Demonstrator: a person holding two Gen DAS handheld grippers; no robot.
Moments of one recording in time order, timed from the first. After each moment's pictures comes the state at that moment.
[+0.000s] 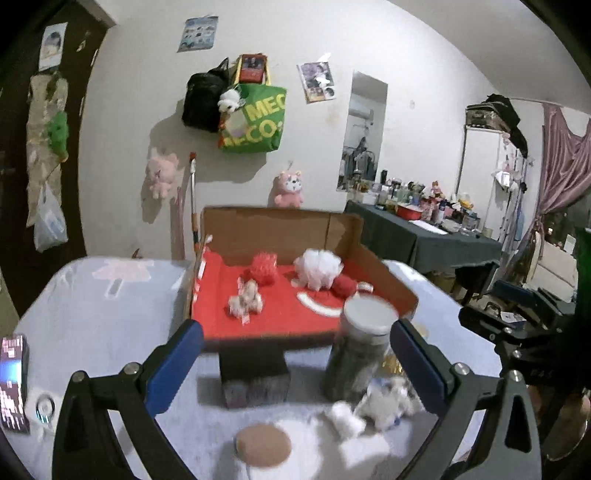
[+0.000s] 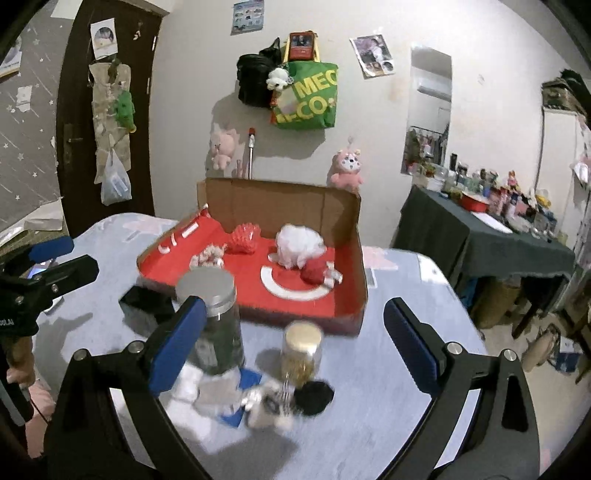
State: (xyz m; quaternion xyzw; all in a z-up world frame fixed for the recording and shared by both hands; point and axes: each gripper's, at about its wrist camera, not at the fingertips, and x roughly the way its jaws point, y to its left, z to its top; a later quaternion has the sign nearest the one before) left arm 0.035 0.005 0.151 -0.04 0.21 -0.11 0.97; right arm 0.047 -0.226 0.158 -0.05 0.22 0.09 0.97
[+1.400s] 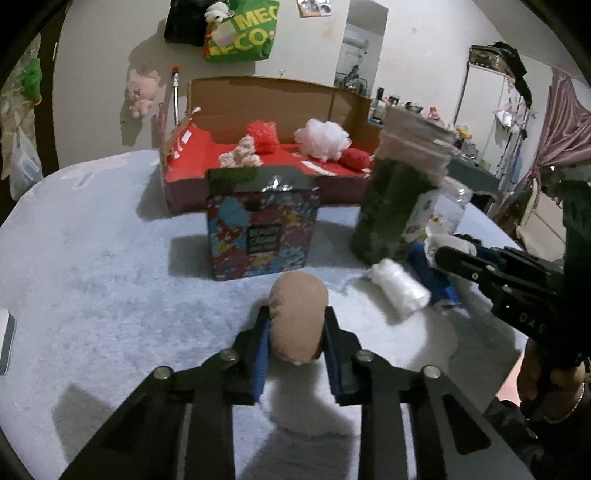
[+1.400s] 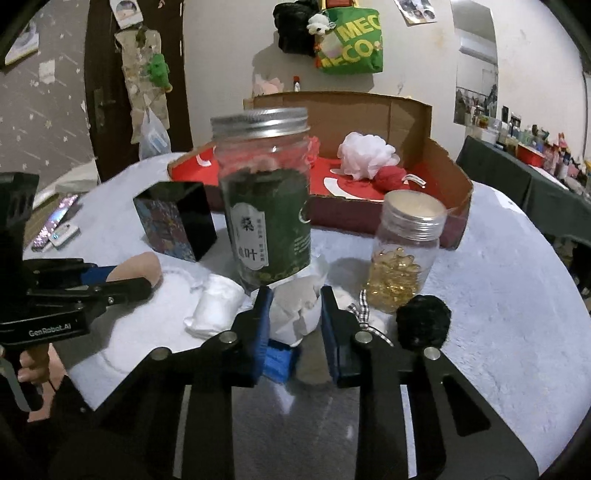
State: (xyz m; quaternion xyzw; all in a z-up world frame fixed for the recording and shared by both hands) left arm 0.049 0.015 0.030 -0.02 0.35 -0.16 0.92; right arm 0.069 -0.193 0.041 -0.03 0.29 0.18 0.94
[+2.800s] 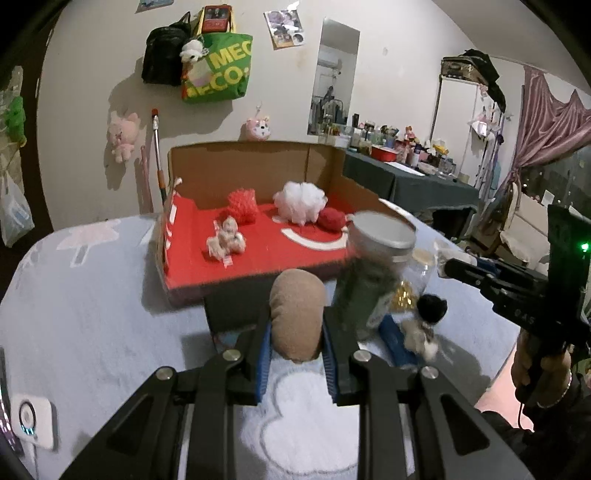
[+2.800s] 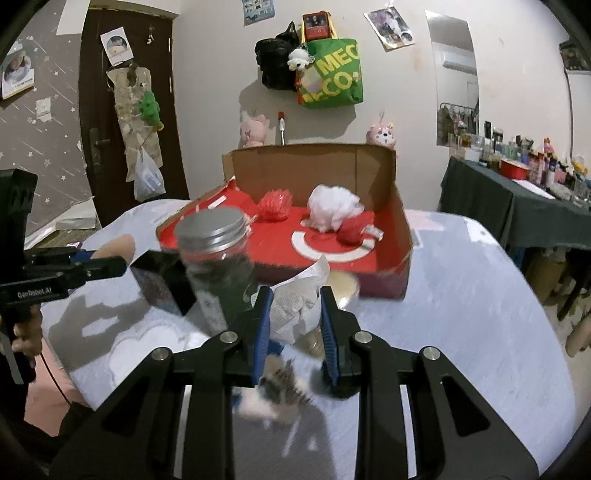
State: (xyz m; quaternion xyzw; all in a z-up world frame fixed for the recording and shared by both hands) left arm 0.070 0.016 0.105 0.00 0.30 -0.19 0.93; right arm 0.072 -0.245 0.101 0.00 0.24 0.17 0.95
